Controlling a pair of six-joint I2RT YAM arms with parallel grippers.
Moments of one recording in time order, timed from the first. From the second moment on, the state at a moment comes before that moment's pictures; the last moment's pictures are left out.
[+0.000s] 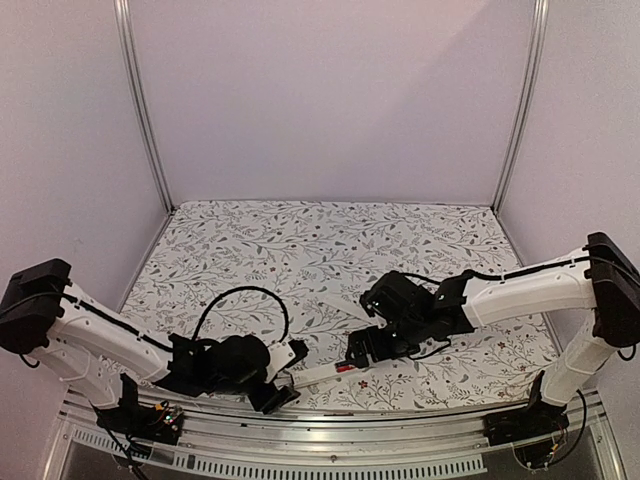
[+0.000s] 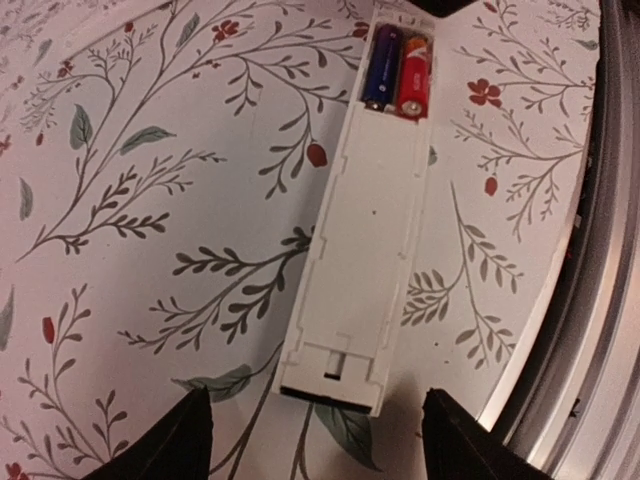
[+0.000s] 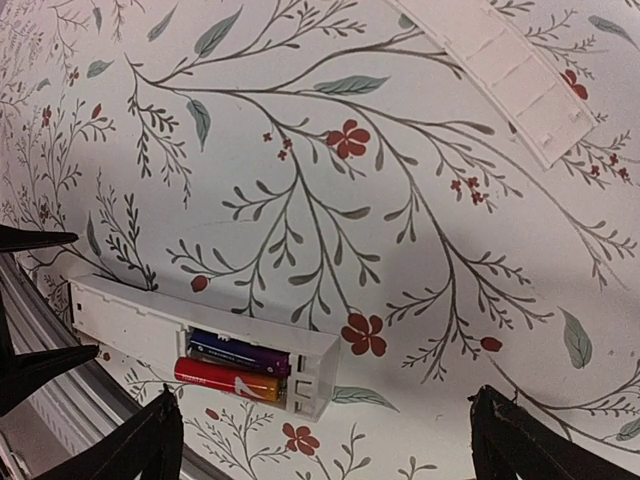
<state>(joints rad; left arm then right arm) -1.29 1.46 0.46 0.15 -0.20 -0.21 1.08 1.62 0.93 -0.37 -0.01 0.72</state>
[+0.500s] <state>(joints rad) -1.33 1.53 0.50 0.17 -0.21 -0.19 1.08 1.69 0.94 -0.33 -0.13 0.68</state>
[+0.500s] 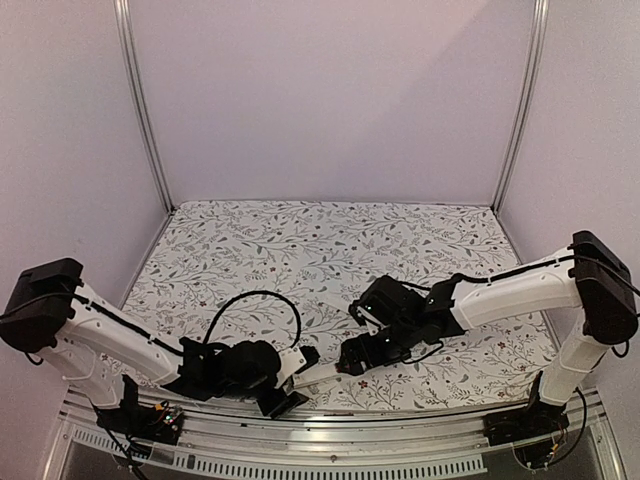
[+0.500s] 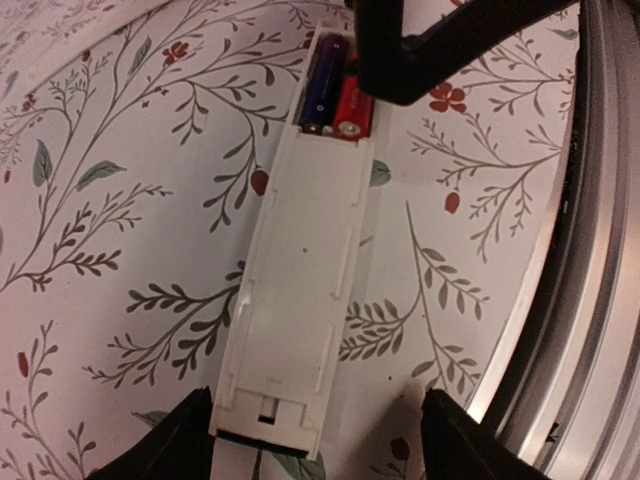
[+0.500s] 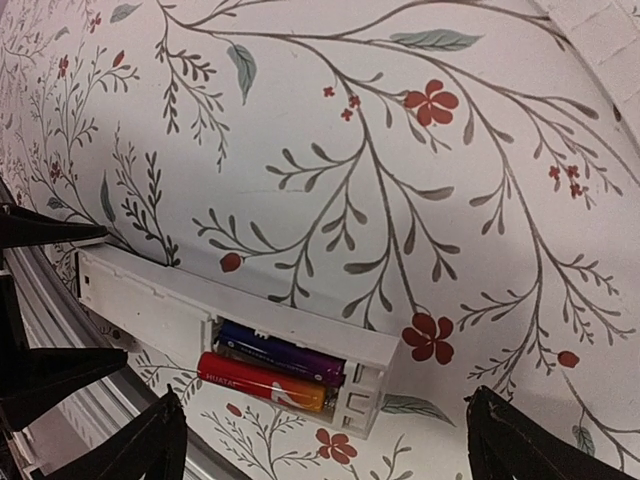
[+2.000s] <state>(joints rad) -1.34 1.55 0.50 0.18 -0.23 -0.16 1.14 1.80 1.06 -0.40 -0.01 0.67</state>
